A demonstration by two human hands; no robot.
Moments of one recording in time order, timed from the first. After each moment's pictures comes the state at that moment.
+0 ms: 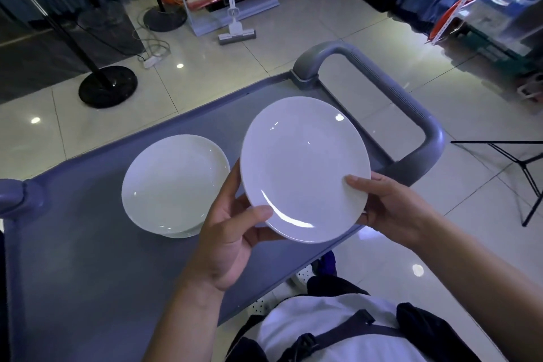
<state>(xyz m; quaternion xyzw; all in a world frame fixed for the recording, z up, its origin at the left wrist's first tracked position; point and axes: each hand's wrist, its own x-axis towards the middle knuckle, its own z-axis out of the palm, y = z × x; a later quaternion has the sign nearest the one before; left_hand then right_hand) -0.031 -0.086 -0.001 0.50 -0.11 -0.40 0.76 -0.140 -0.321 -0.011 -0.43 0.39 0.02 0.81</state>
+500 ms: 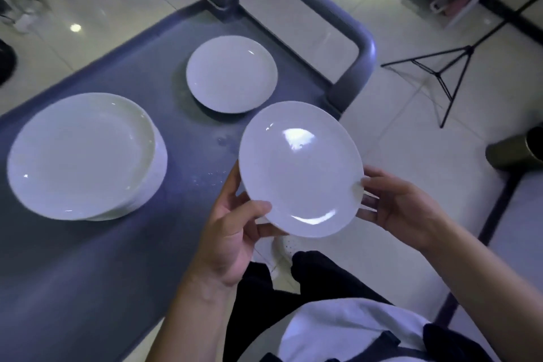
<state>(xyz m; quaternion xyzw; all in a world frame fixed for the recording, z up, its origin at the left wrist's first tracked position) -0.101 -0.092 -0.063 0.46 -0.04 -0.55 0.70 -0.290 -0.289 -0.052 -0.34 0.48 -0.06 0.81</state>
